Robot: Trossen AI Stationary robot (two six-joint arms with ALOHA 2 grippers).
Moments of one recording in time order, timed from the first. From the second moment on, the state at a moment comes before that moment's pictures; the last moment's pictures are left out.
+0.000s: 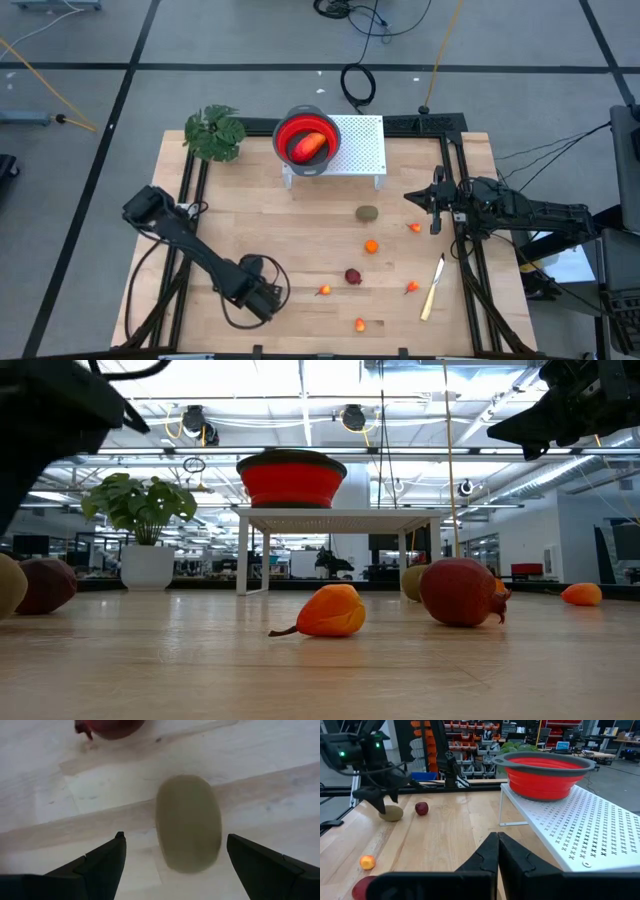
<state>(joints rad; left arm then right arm) -0.65 1.81 1.24 -1.02 0.06 -2.00 -0.10 0.22 0.29 -0.17 0.05 -0.02</state>
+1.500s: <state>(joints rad) -0.64 1.91 1.34 -0.92 -0.08 -1.86 -0.10 0.22 0.29 -0.17 0.05 -0.01</state>
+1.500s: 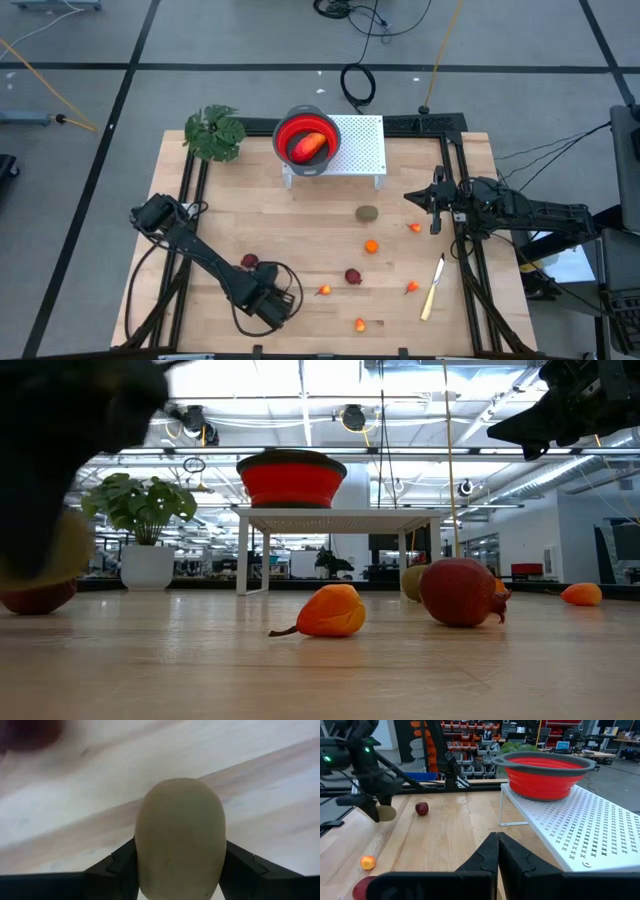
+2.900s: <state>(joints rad) -0.54 1.55 1.45 0.01 -0.57 -0.27 -0.10 0.22 0.29 -0.17 0.05 -0.01</state>
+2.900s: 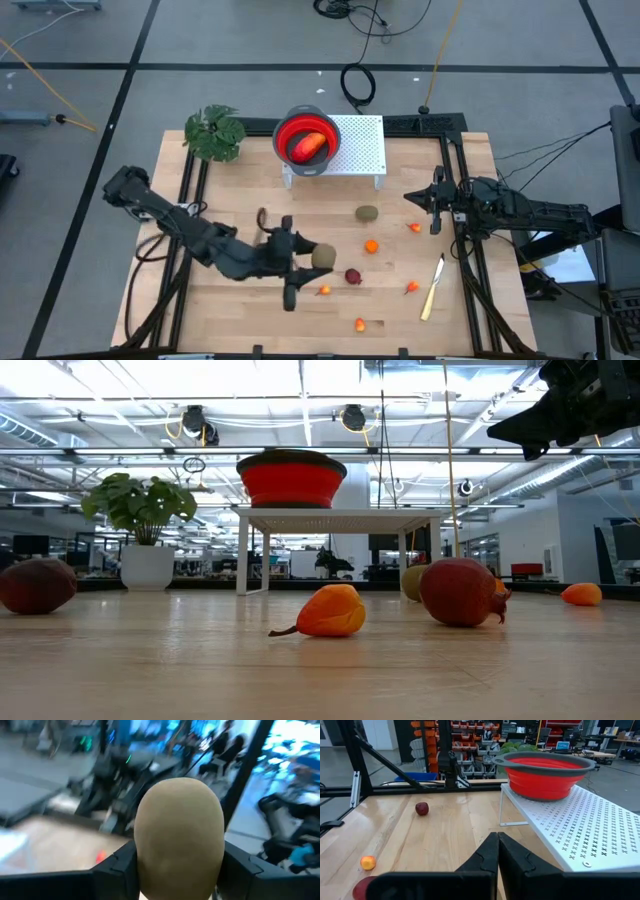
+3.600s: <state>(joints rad) -0.52 1.54 1.45 0.48 -0.08 0.18 -0.10 0.22 0.29 -0.17 0.05 -0.02</state>
